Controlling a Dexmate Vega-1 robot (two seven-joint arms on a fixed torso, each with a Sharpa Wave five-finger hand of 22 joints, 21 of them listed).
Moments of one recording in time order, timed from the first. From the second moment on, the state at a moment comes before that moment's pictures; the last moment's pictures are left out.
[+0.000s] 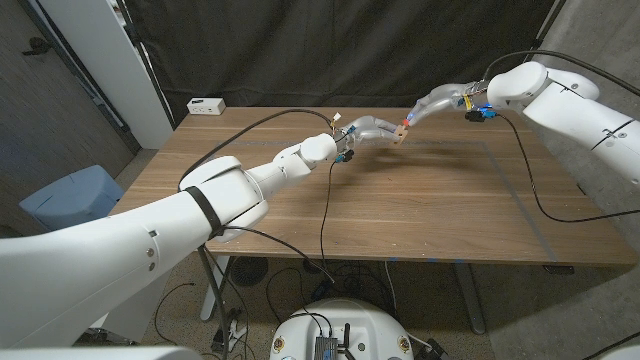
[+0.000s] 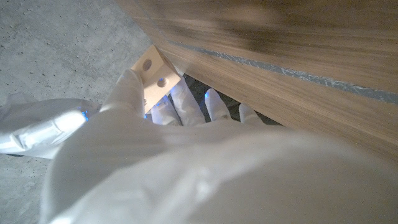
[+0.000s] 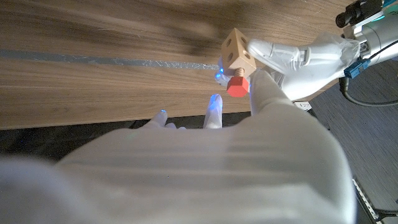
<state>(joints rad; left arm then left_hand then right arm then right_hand) 0.10 -0.02 1.00 -0.37 -0.12 -0.55 -0.09 0.80 0.03 0.32 -0.15 0.17 0.85 -0.23 0.18 0.18 0.84 -0.21 0.20 0.24 0.37 -0.04 0.19 0.17 0.02 0.16 0.19 0.17 -0.36 -1.01 -0.61 -1.74 0.07 -0.39 0.59 0.89 -0.02 0.33 -0.17 0.21 0.41 -0.01 0.46 0.24 -0.17 0.14 0.20 0.20 -0.18 0.14 0.20 0.20 -0.01 0.08 0.19 0.17</state>
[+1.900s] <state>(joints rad) 0.11 -0.02 1.01 -0.37 -0.11 -0.59 -0.10 0.81 0.03 0.32 -0.15 0.17 0.85 -0.22 0.18 0.18 0.84 -0.21 0.20 0.24 0.37 -0.04 0.19 0.17 0.02 0.16 0.19 0.17 -0.40 -1.00 -0.60 -1.77 0.05 -0.40 0.52 0.96 -0.03 0.38 -0.17 0.18 0.61 -0.07 0.60 0.31 -0.12 0.12 0.23 0.21 -0.17 0.14 0.22 0.21 0.06 0.07 0.20 0.17</state>
